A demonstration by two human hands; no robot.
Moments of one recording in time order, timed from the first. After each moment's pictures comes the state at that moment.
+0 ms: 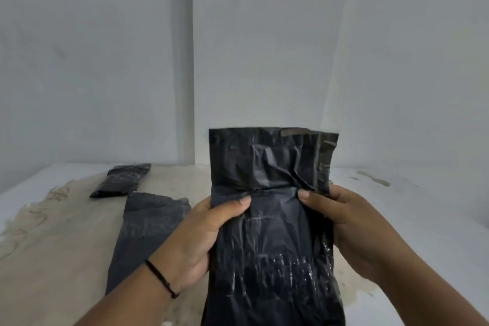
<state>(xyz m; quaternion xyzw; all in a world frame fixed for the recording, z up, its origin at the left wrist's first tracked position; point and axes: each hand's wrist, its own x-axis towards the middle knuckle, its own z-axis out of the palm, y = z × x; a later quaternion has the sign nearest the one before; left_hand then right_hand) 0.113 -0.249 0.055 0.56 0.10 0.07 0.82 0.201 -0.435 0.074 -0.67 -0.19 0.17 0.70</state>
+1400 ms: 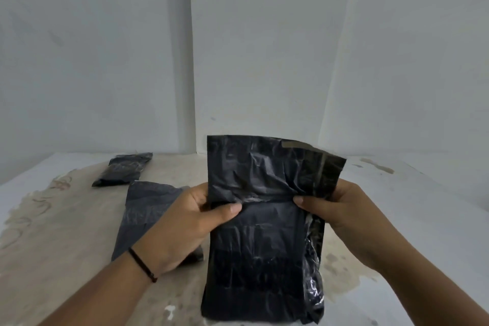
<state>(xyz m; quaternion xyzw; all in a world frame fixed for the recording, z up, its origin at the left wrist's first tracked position) 0.111 -0.224 0.035 0.69 -0.01 0.14 0.71 0.211 -0.435 0.054 -0.72 -0.28 0.09 0.63</state>
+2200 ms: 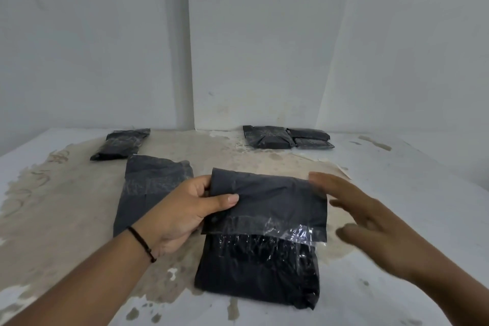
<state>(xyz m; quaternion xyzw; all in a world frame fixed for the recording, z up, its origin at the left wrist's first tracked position) 0.107 -0.222 0.011 0.64 0.08 0.04 0.77 0.196 -0.487 0.022 -0.78 -0.42 0.05 0.45</state>
